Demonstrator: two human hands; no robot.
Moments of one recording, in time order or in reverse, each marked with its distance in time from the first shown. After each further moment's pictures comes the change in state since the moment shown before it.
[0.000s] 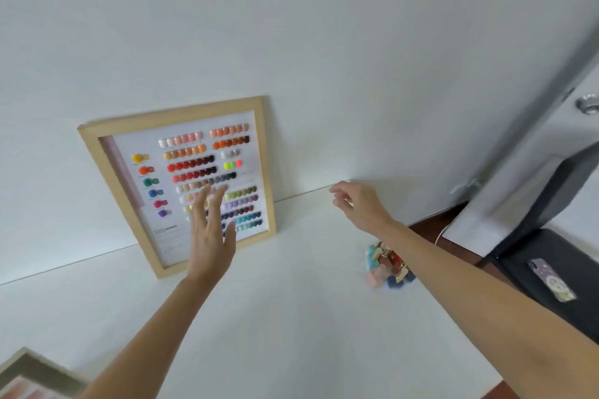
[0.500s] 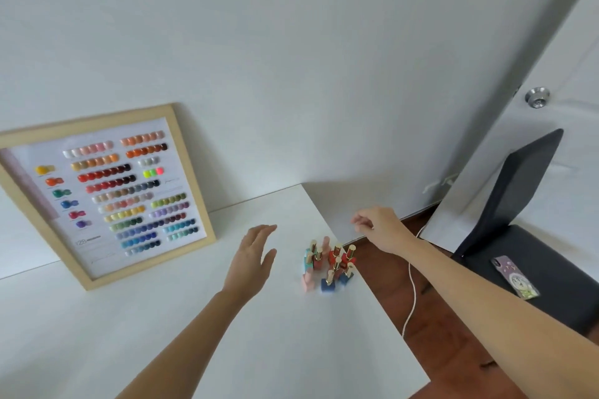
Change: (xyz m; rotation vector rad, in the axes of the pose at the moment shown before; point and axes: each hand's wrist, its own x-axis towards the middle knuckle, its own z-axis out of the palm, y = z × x) left_hand -0.050 0.153 0.150 -0.051 -0.354 0.043; right_hand -0.081 0.161 -0.127 -0.144 -0.139 0.137
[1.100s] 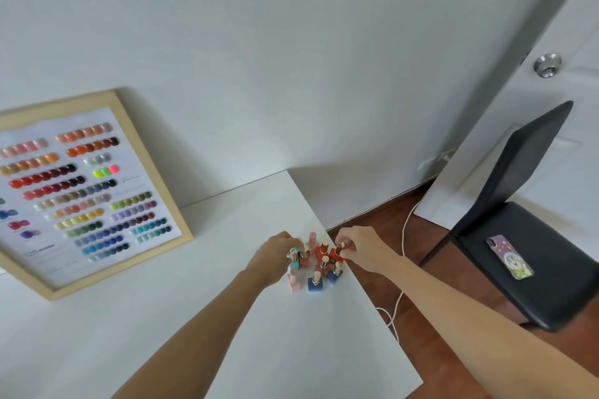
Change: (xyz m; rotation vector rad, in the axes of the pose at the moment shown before) left_hand 0.066 0.013 0.080 0.143 -0.506 -0.050; right_hand 0.010 0.041 0.051 0.002 -0.170 0.040
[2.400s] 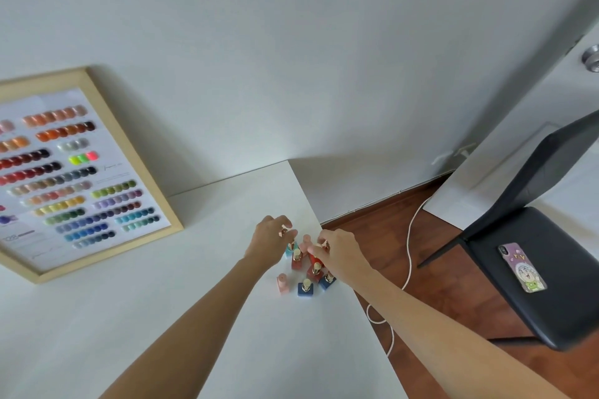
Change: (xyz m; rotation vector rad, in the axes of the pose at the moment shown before) left_hand 0.052 0.002 0.012 -0.236 0.191 -0.305; right_hand 0.032 -0.010 0.033 0.036 0.105 0.060
